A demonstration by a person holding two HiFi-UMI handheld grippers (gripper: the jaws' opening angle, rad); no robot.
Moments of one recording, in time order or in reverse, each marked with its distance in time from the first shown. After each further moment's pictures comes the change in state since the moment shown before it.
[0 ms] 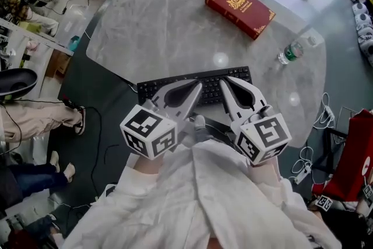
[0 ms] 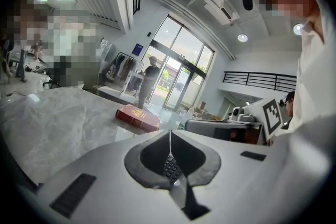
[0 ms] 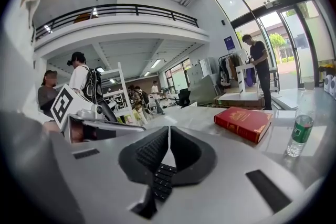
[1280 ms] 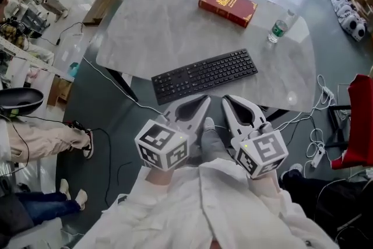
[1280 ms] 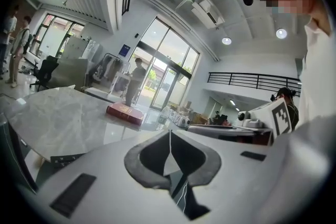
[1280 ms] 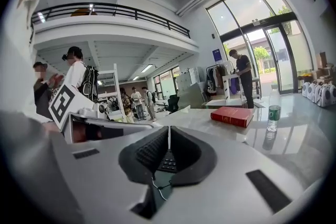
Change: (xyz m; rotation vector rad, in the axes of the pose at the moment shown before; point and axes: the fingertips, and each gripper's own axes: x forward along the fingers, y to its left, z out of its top) left arm -0.131 -0.072 -0.048 0.056 -0.005 -0.149; right arm -0.089 0.146 -0.041 -0.005 -0.079 -0.185
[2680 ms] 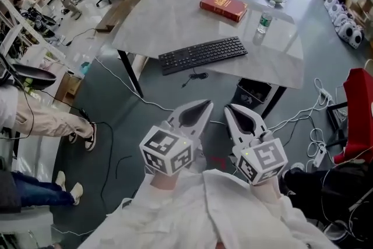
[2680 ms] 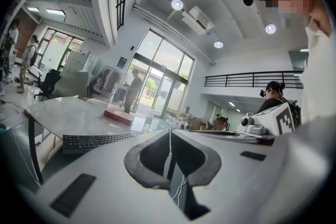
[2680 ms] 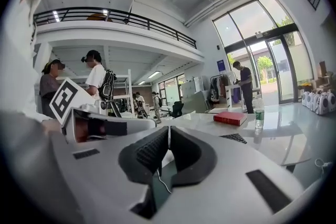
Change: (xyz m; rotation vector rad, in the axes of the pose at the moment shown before) left arm -0.123 -0.170 -0.058 0.067 -0.101 0.032; right arm -0.193 0.107 -0.037 -0.069 -0.082 0.026
